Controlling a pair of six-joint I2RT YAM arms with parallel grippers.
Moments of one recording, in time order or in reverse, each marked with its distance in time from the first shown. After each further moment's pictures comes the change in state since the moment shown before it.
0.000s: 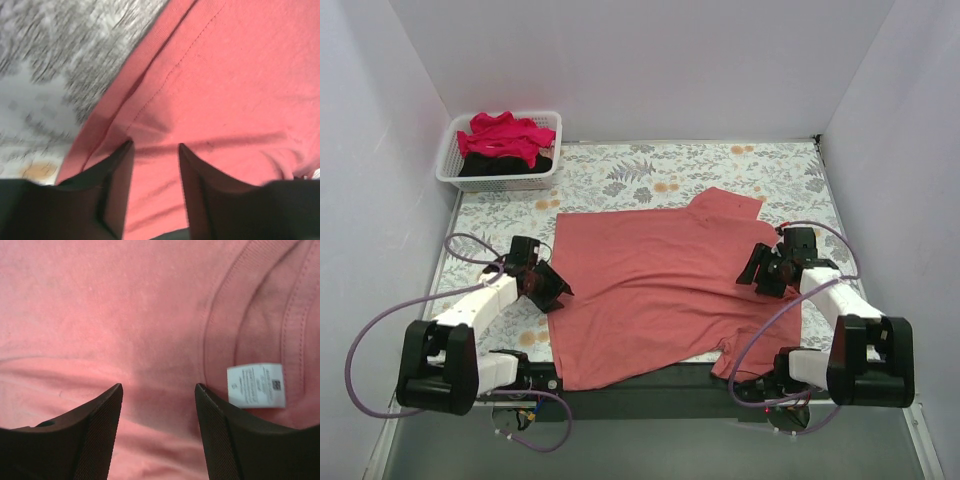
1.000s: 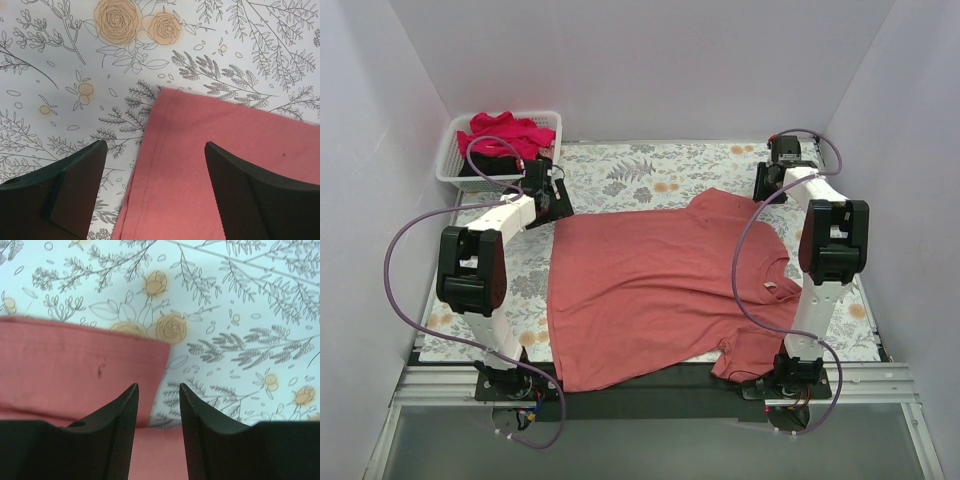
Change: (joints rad) left arm 0.006 0.556 0.683 0.106 -0.332 0.524; right arm 0.017 0.770 0.972 -0.128 0.330 -0.256
